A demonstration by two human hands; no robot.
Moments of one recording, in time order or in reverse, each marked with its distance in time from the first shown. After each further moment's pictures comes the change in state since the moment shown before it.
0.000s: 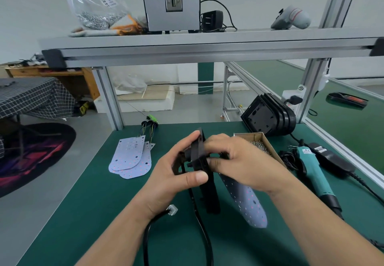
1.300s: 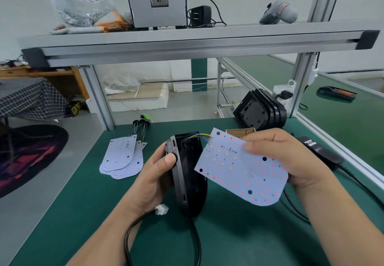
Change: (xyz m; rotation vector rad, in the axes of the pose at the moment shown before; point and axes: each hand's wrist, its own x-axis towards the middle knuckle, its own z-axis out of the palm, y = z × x) left_hand 0.001 -0.019 -0.006 -0.404 0.061 -0.195; right_hand -0.055 0.043 -0.054 0.588 0.167 0.276
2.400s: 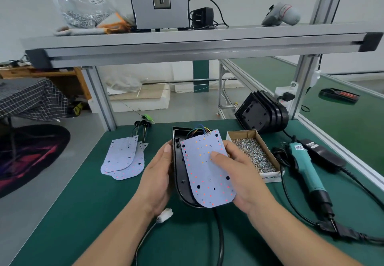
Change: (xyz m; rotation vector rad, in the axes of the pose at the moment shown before) left_hand 0.015 -0.011 0.015 0.040 0.326 -0.053; right_hand 0.028 0.049 0.092 0.492 0.269 0.052
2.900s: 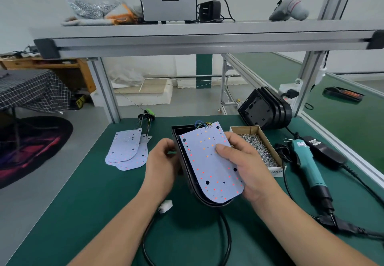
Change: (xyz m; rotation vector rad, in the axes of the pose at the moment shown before) left_hand -0.001 0.001 0.002 0.346 0.203 0.199; right_hand -0.002 -0.010 -0.005 0.034 -0.121 -0.020
